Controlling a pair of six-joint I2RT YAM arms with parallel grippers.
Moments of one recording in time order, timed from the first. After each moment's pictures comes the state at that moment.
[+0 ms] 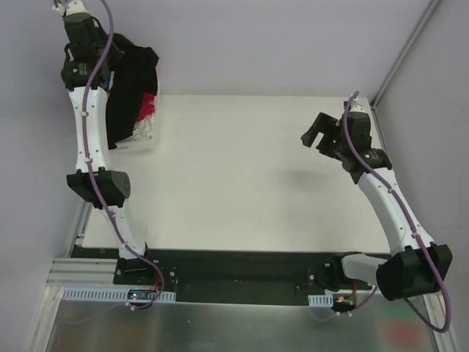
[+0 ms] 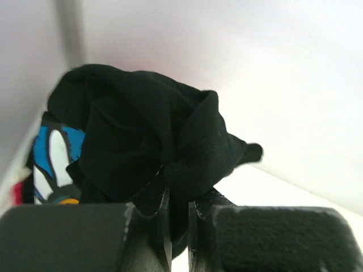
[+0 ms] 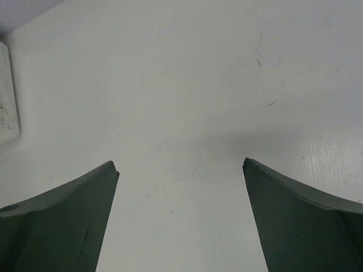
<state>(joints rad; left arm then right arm) 0.17 2.00 2.47 -0.77 -0.05 -0.39 0.20 1.22 1.14 -0.51 -0.02 0.50</state>
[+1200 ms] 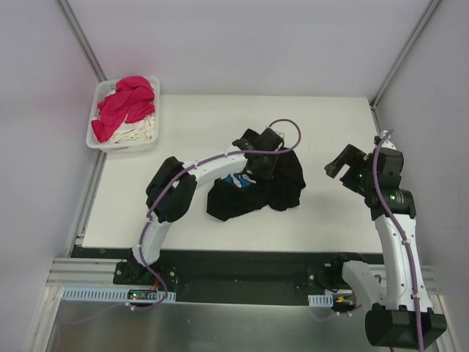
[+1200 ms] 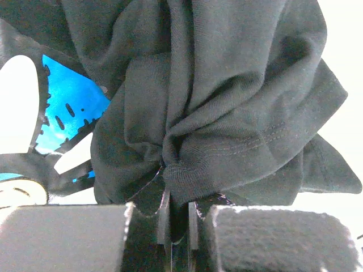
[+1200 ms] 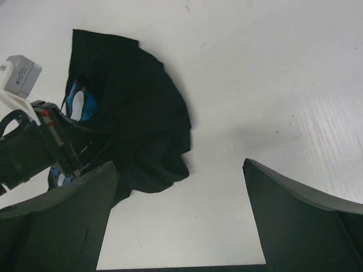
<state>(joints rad) -0.86 2.14 1.73 -0.58 -0.01 -0.45 -0.04 0.85 0.94 -0.75 -0.07 0.48</state>
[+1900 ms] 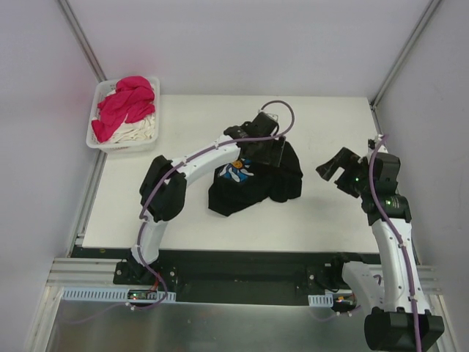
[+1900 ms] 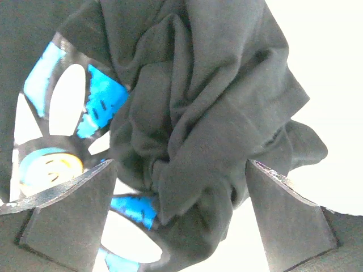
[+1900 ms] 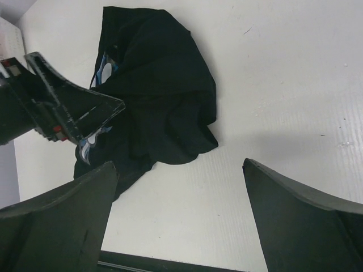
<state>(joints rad) -0.80 2.11 1.83 -0.61 -0.06 -0.45 -0.04 0.80 0.84 -0.63 -0.25 0.51</state>
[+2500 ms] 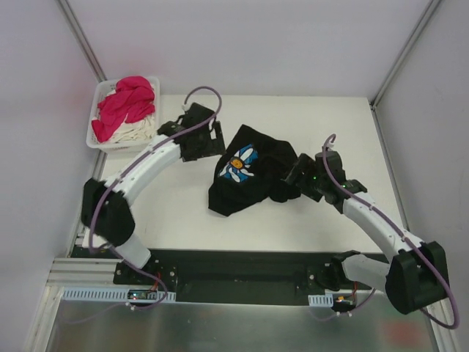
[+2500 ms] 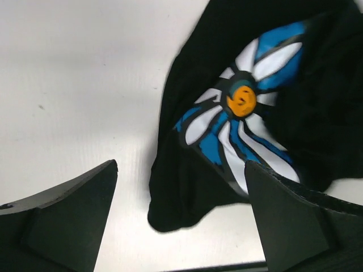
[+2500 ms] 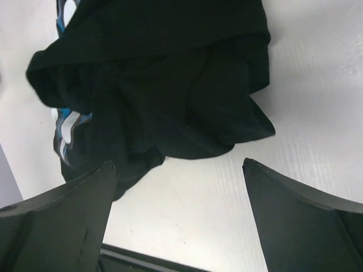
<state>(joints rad) -0.51 1.52 1.44 -0.79 -0.14 -0.64 0.34 1.09 0.71 -0.39 -0.08 0.81</state>
